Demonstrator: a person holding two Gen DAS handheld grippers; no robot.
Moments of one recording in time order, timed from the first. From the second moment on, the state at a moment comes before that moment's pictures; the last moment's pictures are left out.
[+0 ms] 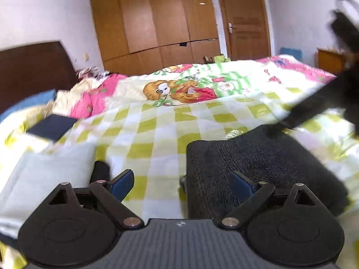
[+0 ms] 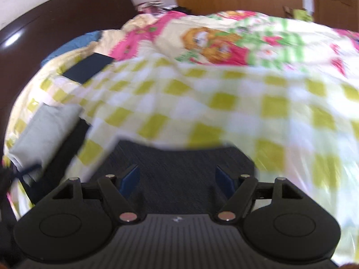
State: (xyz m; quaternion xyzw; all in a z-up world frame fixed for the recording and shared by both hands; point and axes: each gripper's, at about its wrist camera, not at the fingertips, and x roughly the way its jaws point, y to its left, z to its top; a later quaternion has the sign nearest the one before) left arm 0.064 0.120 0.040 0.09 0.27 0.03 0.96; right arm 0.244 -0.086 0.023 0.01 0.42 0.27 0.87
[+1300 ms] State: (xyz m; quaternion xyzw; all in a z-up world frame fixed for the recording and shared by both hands) left arm 0.126 0.011 -0.002 -0.02 0.40 -0.20 0.89; right arm 0.277 -0.253 -0.014 0.17 0.48 0.22 0.84
